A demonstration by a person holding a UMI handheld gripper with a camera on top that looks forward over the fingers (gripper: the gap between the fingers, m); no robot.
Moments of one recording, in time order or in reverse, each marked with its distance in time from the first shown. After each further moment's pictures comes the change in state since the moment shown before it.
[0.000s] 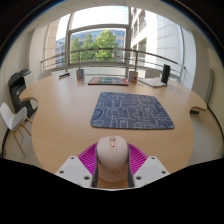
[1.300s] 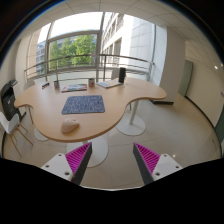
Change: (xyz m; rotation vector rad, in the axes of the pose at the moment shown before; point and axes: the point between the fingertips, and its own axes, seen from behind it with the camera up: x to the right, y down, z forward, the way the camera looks) arm 0.192 0.053 -0.327 -0.014 0.219 0.104
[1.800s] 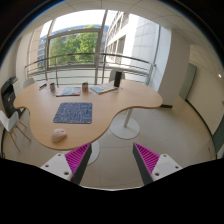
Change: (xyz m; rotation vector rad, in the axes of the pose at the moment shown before) arm 0.096 -0.104 -0.012 -0.049 -0.006 -0.064
